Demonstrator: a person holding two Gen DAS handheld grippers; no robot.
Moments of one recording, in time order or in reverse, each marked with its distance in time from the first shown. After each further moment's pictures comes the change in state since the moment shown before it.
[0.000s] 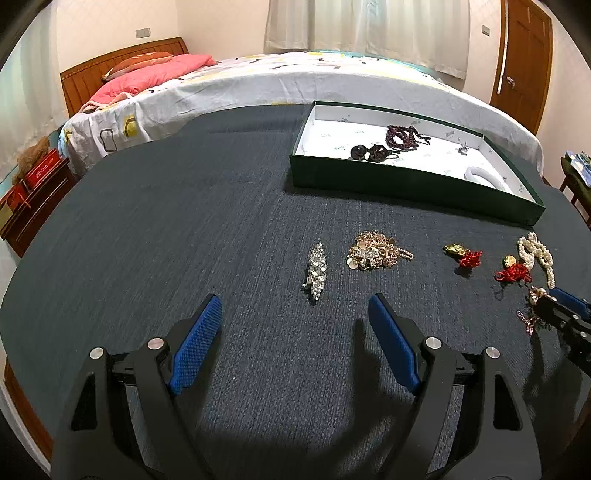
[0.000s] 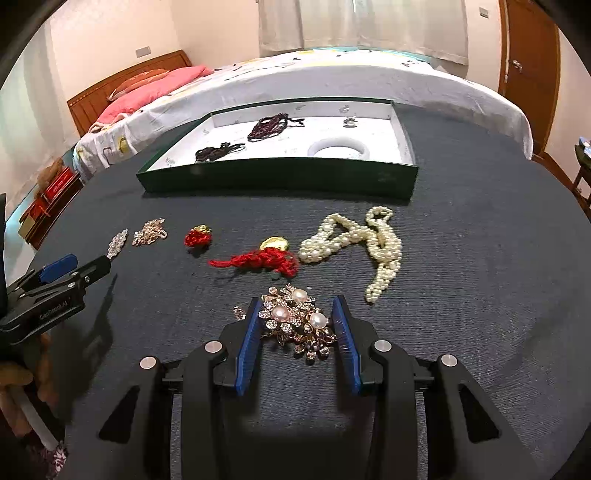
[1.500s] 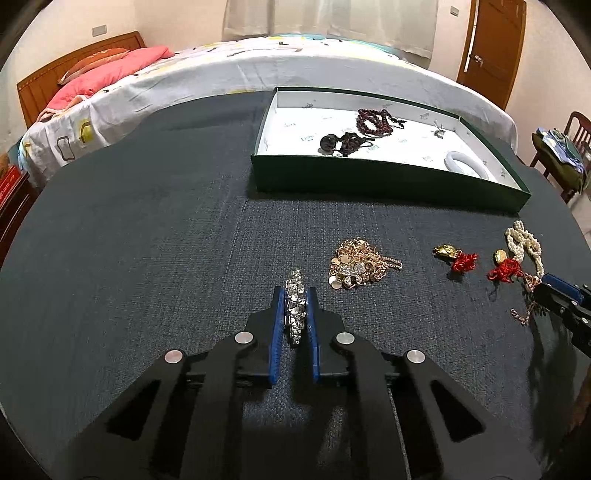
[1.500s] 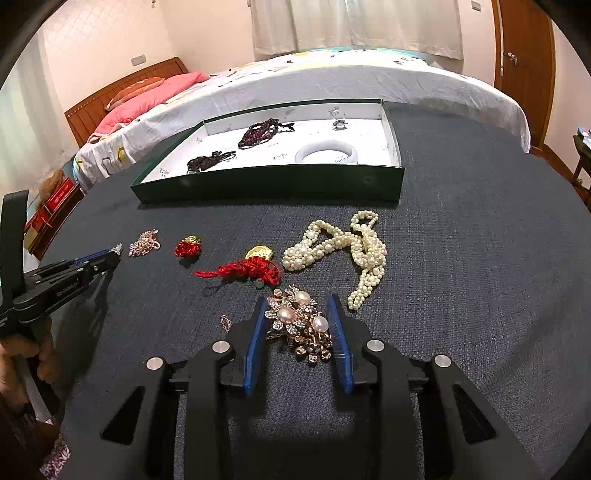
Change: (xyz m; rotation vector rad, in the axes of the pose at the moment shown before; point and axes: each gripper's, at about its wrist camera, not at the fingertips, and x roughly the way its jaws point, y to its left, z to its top) left arm 0.026 -0.001 0.022 0.092 0.065 -0.137; right arm 0.000 -0.012 0.004 0.028 -0.004 0.023
